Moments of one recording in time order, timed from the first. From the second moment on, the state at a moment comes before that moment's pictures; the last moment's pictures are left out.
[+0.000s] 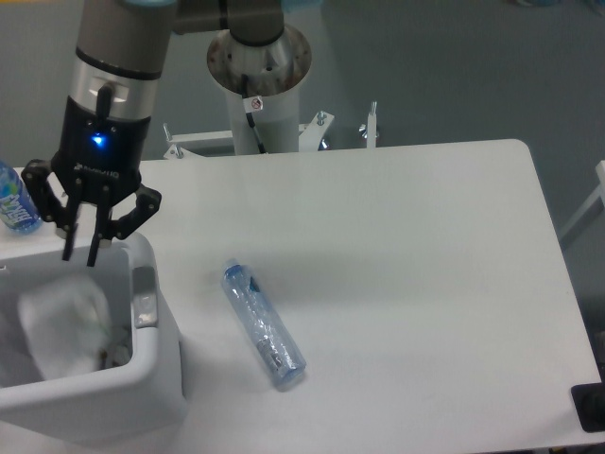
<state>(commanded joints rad) 2.11 -1.73 -1.44 -0.99 1.16 0.02</state>
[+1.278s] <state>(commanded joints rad) 2.39 -2.06 -1.52 -0.94 1.33 -0.02</state>
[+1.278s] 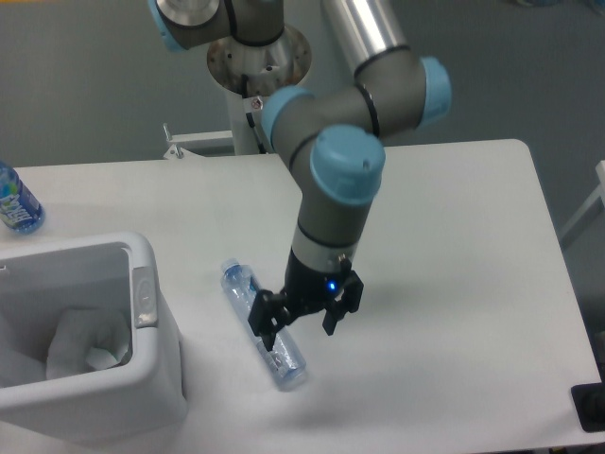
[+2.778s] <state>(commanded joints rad) 2.30 -2.25 -1.48 -0.93 1.48 -0.02</state>
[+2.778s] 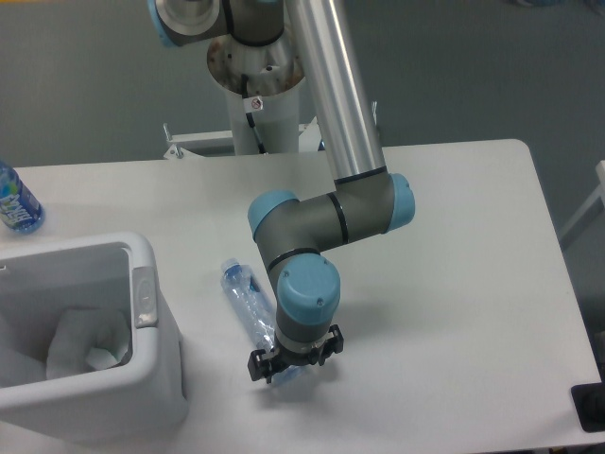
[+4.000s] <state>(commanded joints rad) 2.30 -2.23 -1.49 -0.92 1.49 -0.01</state>
